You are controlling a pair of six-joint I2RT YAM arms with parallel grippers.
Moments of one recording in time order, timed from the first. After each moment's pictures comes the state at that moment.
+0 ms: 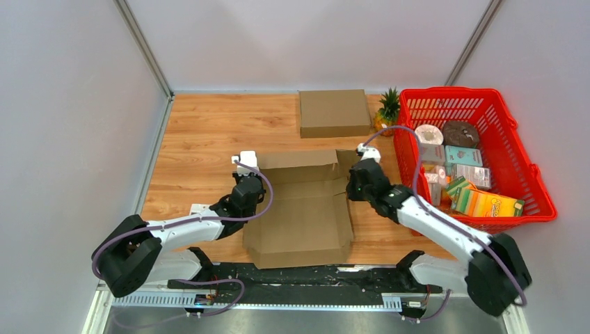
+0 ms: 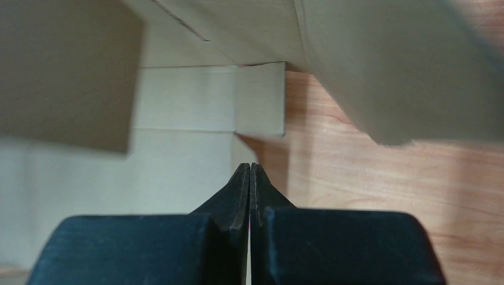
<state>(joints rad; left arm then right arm) -0.80 1.21 0.41 0.45 -0.76 -0.31 0.61 1.05 0.67 -0.31 0.16 0.54</state>
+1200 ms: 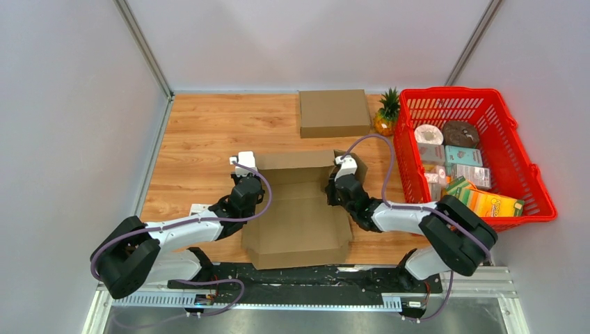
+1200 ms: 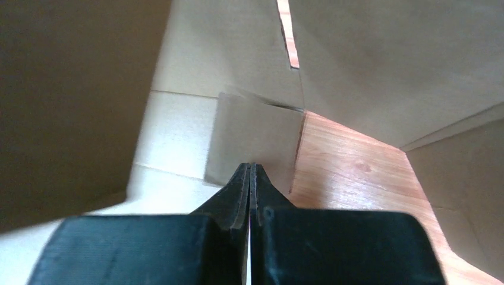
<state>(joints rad) -0.80 1.19 0.40 0.44 -0.78 -0.33 0.77 1.43 0.48 0.42 0.29 0.47</state>
